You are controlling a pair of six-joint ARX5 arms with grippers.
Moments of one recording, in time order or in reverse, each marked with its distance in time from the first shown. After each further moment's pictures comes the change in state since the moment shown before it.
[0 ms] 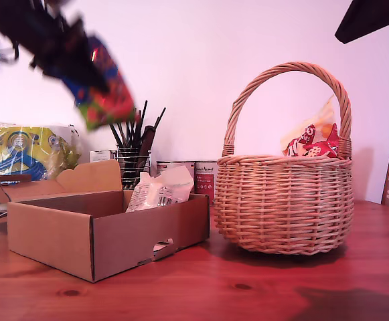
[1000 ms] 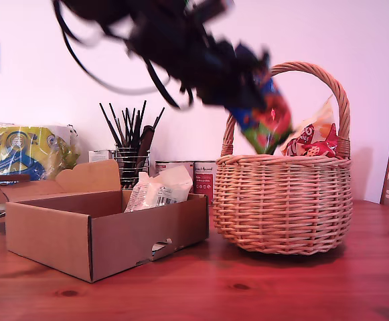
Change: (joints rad) left arm -0.517 0.372 0.000 0.726 -0.449 -0.236; right arm -0.001 -0.309 0.000 -0.114 0.139 0.114
